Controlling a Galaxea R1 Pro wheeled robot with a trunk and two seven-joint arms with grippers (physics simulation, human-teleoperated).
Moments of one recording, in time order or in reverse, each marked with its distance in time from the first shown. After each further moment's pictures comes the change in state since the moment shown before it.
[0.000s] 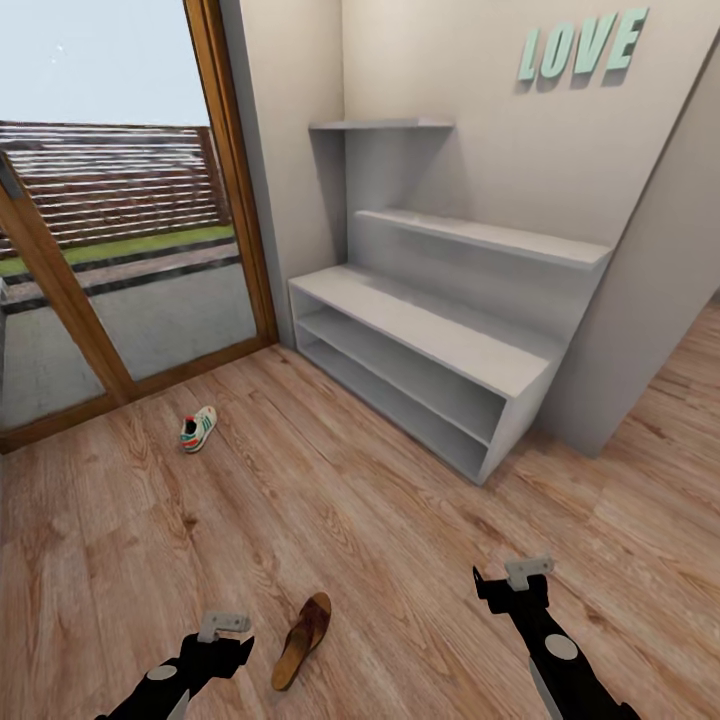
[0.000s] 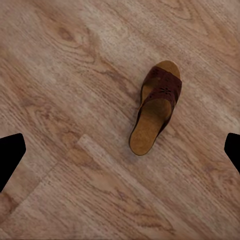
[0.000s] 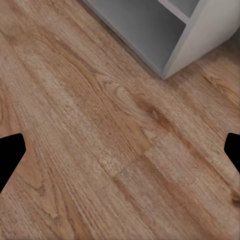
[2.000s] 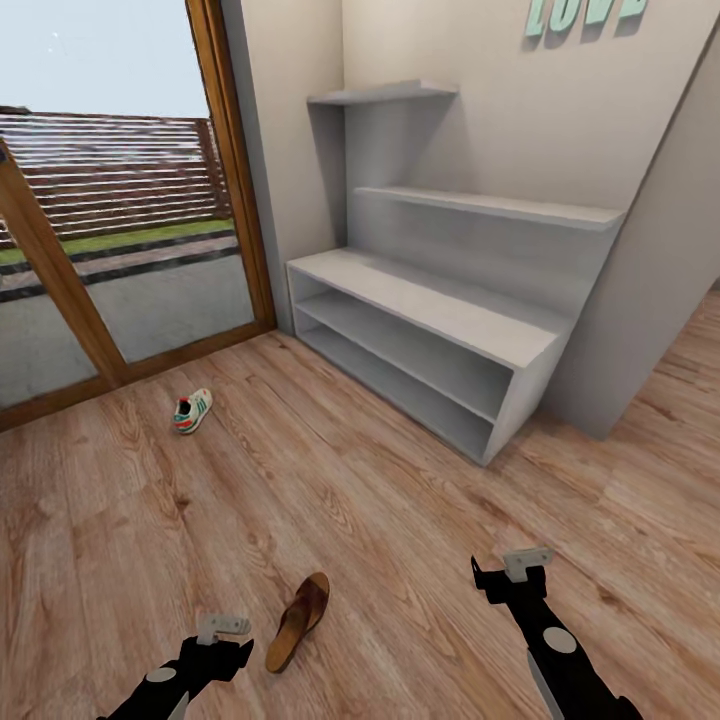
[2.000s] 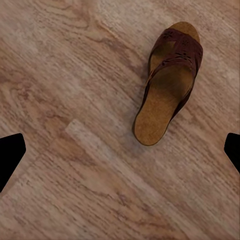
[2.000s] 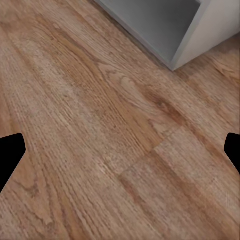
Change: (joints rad) left arm 0.000 0.001 0.000 0.011 0.000 0.000 0.000; right arm 0.000 0.003 0.004 -0.043 0.003 -0.002 -0.002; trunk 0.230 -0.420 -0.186
